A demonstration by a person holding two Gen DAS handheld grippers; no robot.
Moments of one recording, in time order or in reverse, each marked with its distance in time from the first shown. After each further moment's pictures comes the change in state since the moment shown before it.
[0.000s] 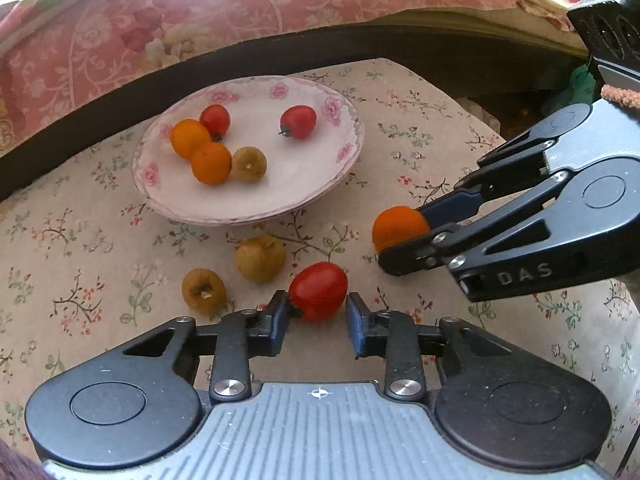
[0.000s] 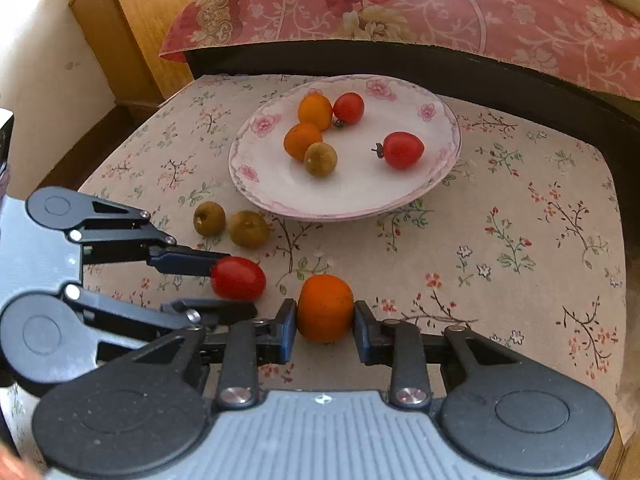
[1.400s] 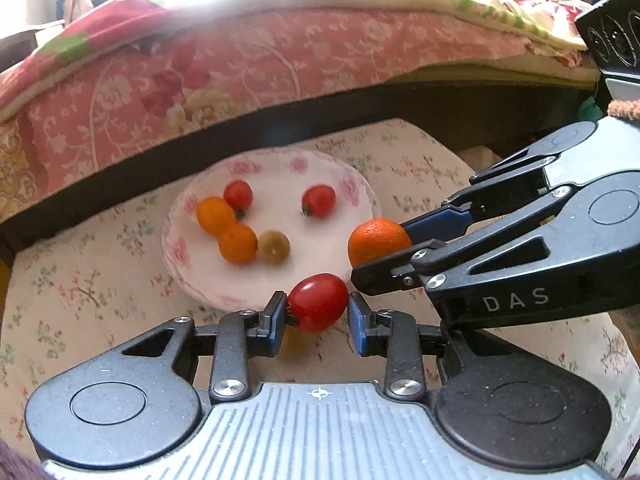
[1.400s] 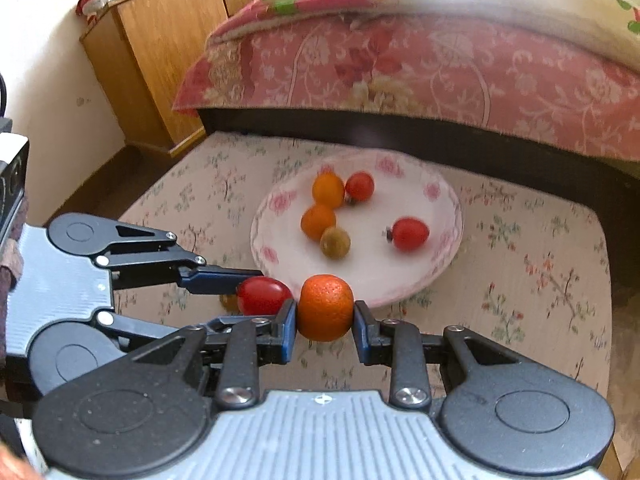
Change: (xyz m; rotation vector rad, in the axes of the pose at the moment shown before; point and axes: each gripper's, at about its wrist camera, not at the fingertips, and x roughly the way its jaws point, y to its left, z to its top) left arm -0.019 0.006 0.035 -0.005 -0.116 0.046; right arm -0.025 0.007 0.036 0.010 -0.129 0.012
